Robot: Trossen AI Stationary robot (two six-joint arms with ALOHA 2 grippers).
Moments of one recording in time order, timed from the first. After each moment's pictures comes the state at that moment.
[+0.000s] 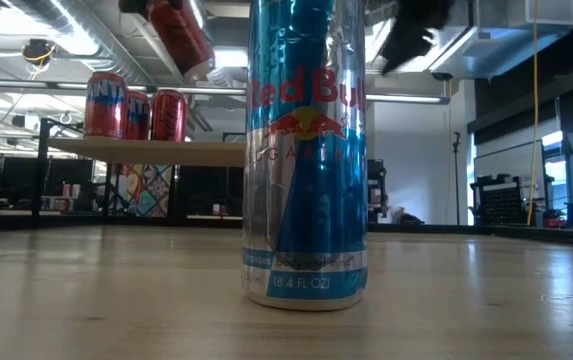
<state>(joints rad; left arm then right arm) 0.53 1.41 1.93 -1.57 0.08 -0.23 -0.07 1.31 1.31 -0.87 0.09 0.14</state>
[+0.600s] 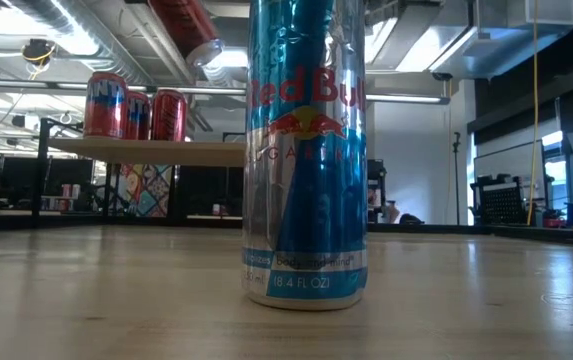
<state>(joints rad) 0.39 1.41 1.93 -1.57 0.11 -0.28 -0.18 1.58 1.34 0.17 -0.21 0.09</state>
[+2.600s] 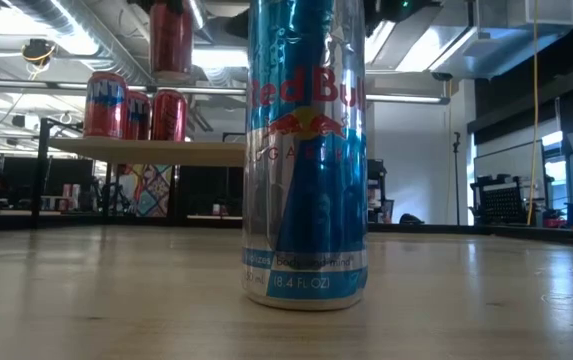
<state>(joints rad) 0.40 1.41 1.92 -1.56 -0.15 -0.20 -0.21 1.78 1.45 0.19 -0.22 0.04</state>
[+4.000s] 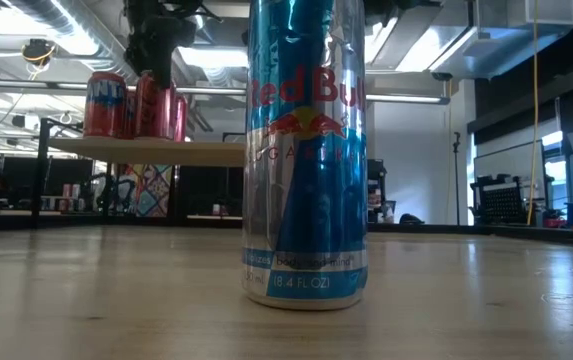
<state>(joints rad) 0.70 1.40 1.58 -1.40 -0.10 0.04 -0.21 1.71 1.45 -0.01 -0.17 0.01</state>
